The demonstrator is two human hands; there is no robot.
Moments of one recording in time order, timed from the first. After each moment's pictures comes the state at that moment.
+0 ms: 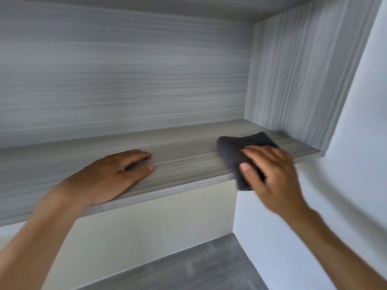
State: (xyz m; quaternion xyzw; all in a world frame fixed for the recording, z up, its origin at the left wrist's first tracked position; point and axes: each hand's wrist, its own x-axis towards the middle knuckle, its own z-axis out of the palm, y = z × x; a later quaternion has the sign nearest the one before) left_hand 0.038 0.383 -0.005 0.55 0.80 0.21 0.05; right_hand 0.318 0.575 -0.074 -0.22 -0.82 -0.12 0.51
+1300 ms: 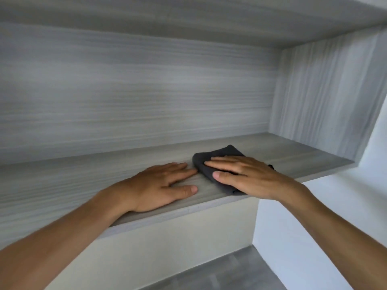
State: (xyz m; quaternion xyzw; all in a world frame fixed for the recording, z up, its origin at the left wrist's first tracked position) left_hand -0.019 0.344 0.005 0.70 0.71 0.07 0.10; right_hand 0.196 0.489 -0.002 -0.28 -0.95 0.10 0.12
